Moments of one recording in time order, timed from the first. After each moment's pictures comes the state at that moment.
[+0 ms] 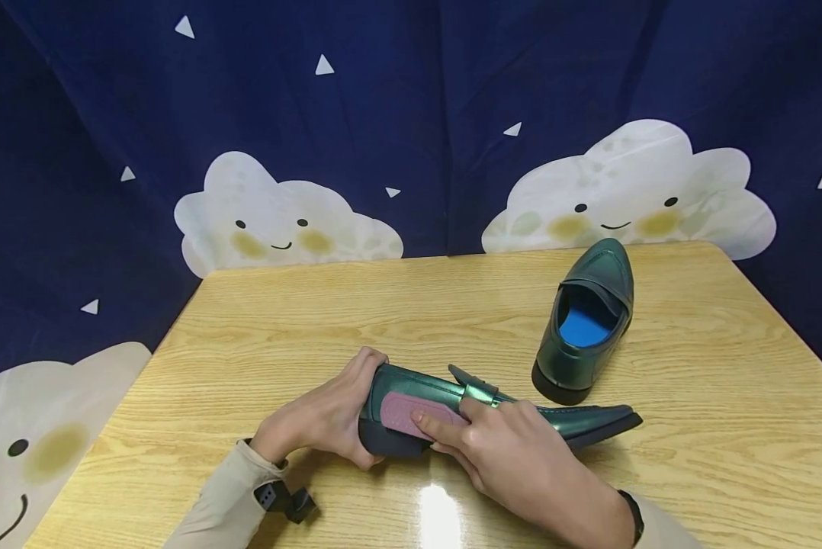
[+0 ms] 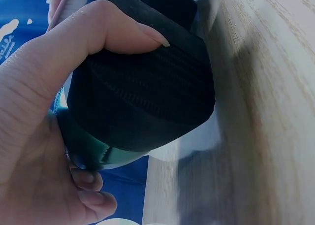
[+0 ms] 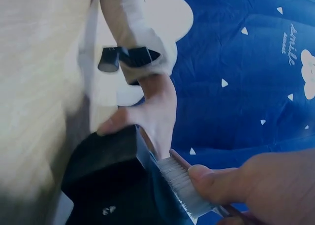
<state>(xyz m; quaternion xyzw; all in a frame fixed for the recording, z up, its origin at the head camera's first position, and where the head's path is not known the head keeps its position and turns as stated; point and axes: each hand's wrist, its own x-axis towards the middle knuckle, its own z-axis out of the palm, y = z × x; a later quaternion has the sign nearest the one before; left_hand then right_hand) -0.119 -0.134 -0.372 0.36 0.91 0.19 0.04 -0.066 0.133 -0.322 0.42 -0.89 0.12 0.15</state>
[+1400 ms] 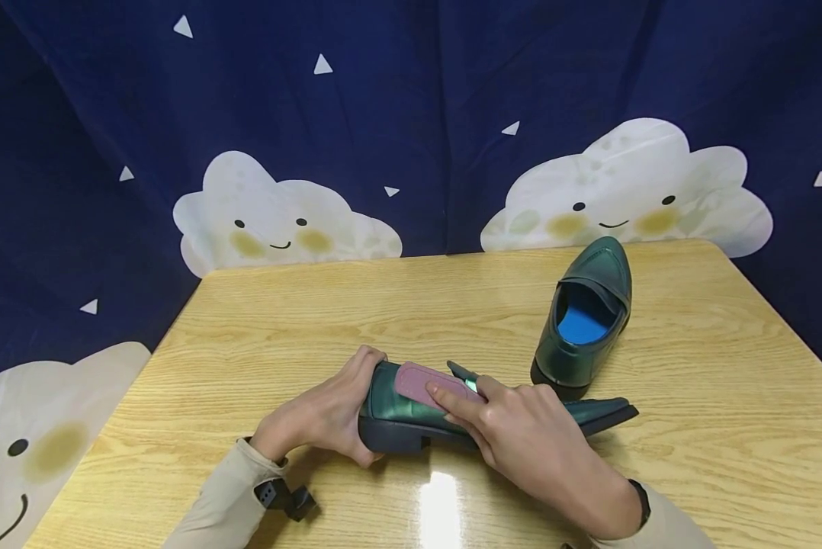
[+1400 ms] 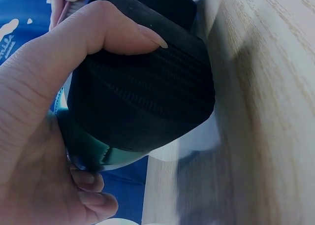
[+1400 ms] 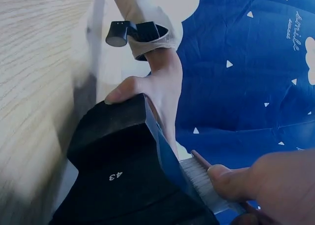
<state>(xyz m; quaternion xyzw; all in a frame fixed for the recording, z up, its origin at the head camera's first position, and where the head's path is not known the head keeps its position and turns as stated) -0.118 -0.135 -0.370 0.36 0.91 0.20 0.04 -0.070 0.140 -0.325 0.37 -0.90 0.10 0.19</state>
